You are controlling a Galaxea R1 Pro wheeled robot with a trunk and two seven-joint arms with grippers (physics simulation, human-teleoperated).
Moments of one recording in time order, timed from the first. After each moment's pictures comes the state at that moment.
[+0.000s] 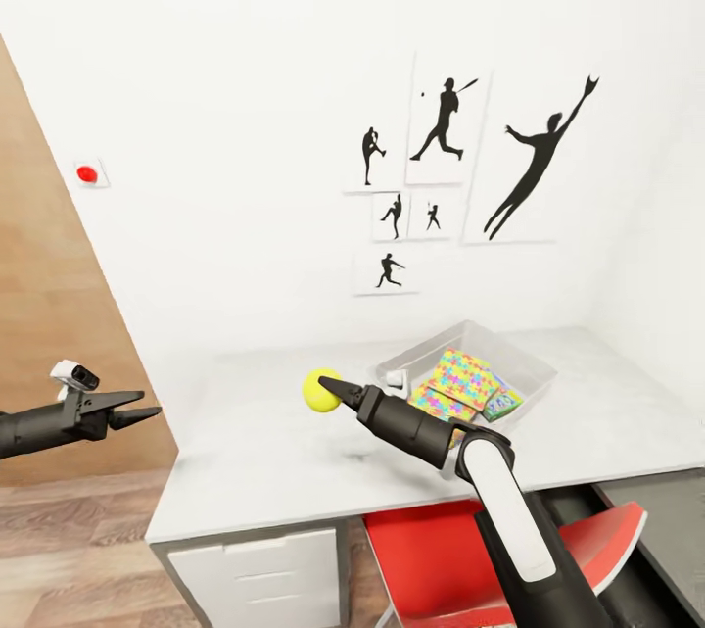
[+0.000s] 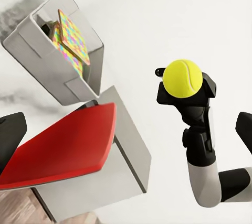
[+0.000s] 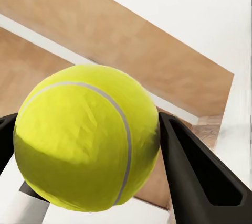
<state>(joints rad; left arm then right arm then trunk) -0.57 0.67 0.04 -0.95 0.51 1.00 -1.57 -0.39 0.08 0.24 -1.58 -1.11 0.81 0.11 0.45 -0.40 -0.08</state>
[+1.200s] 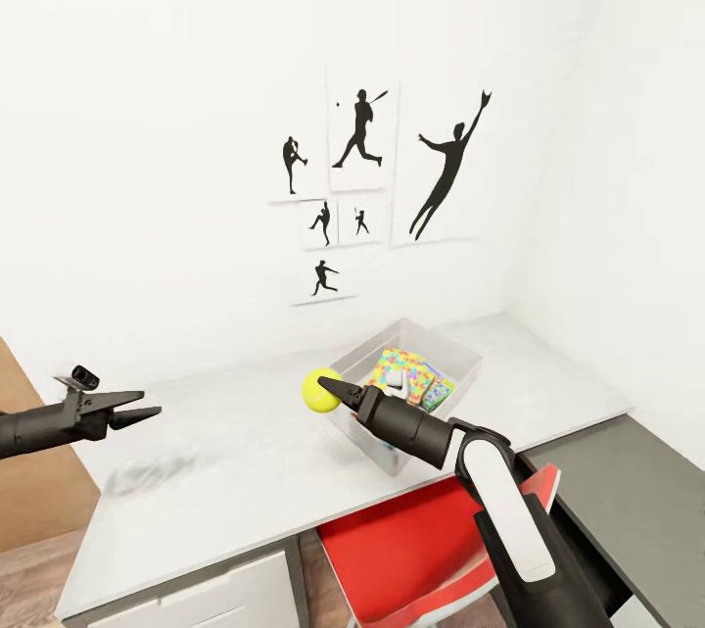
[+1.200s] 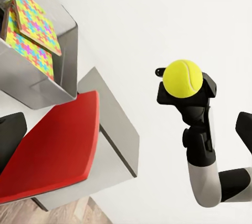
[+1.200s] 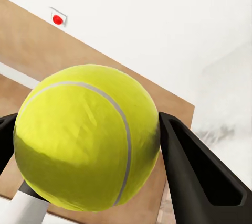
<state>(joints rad) -0.57 0.67 0.04 -0.95 0.51 1.00 -1.57 -0.39 0.08 0.24 -1.58 -1.11 0.81 0.11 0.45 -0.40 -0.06</state>
